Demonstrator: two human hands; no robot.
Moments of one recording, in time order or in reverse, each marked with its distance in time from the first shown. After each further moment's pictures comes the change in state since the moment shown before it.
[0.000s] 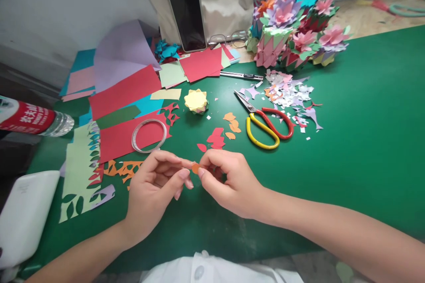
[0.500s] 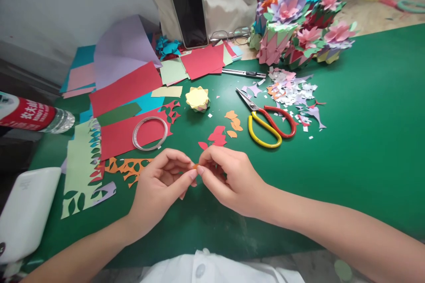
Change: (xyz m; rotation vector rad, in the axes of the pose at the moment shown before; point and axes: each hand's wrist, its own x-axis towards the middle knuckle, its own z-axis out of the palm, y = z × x) left_hand 0.003 -0.002 0.000 0.046 -0.056 -0.124; right_hand 0.000 0.005 -0.002 -0.143 0.011 -0.119
